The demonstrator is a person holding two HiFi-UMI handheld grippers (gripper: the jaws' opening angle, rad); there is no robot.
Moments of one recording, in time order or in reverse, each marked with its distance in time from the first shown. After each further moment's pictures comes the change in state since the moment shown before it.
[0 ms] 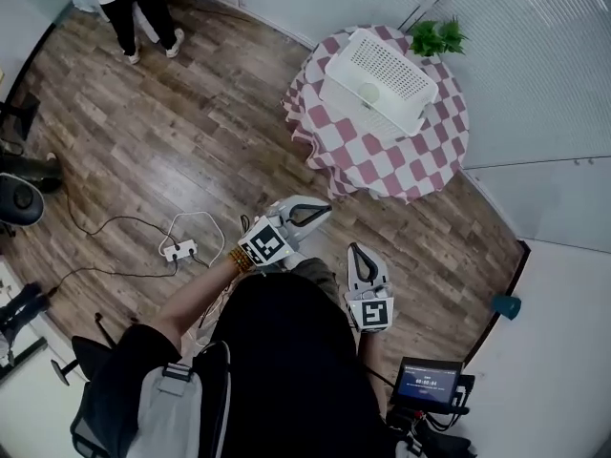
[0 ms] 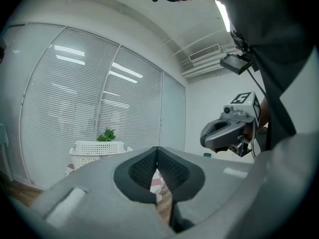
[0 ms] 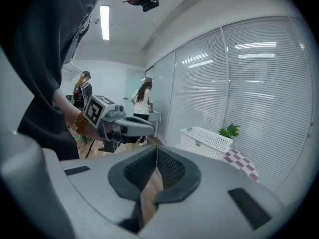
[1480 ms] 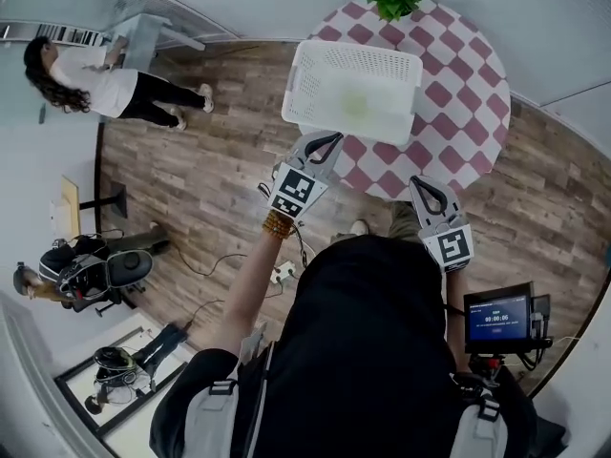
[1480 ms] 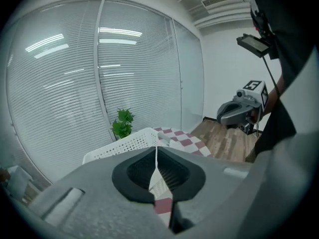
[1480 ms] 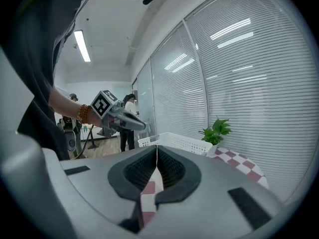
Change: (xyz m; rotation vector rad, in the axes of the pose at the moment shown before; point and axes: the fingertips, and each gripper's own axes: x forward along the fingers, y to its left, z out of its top) left arm 0.257 0.213 0.011 0.149 0.487 0.132; right arm 0.102 -0.324 -0.017 0.203 -0.131 0.036
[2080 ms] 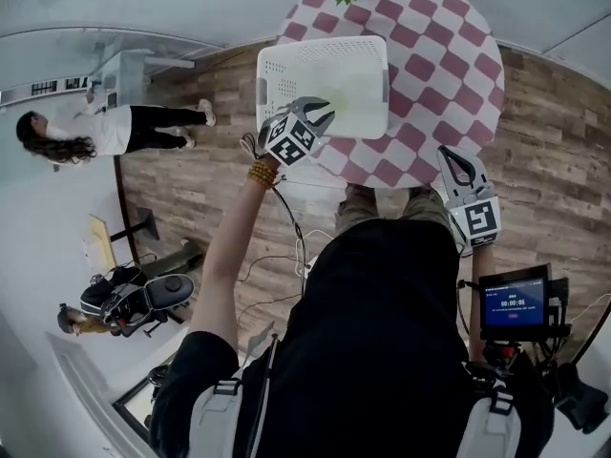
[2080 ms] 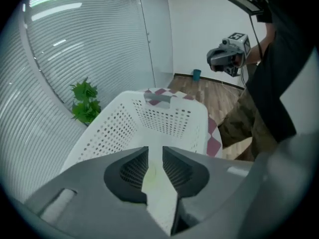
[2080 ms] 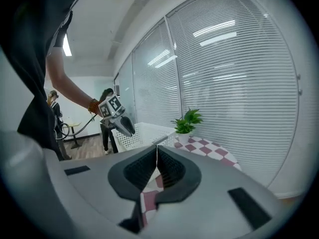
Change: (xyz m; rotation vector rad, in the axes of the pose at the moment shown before) left arm 0.131 0.022 -0.074 0.363 0.462 -0.317; right arm -0.034 -0.116 -0.055 0.077 0.046 -0.188
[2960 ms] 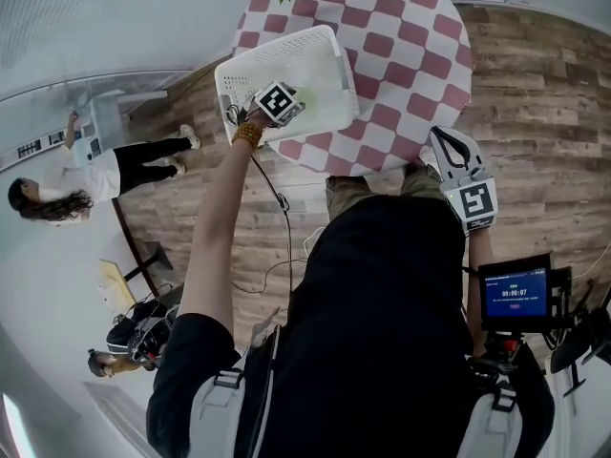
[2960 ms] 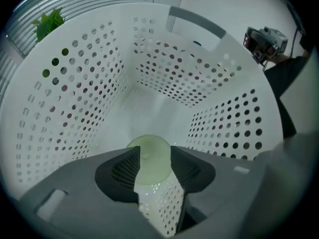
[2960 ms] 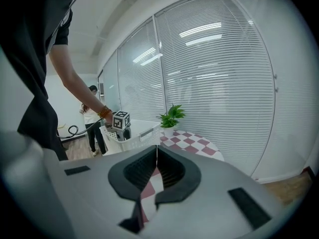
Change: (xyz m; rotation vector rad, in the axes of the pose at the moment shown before) left arm 0.112 0.020 -0.065 -0.080 0.419 -0.286; right arm -0.043 -0.030 -0.027 0.083 0.035 -0.174
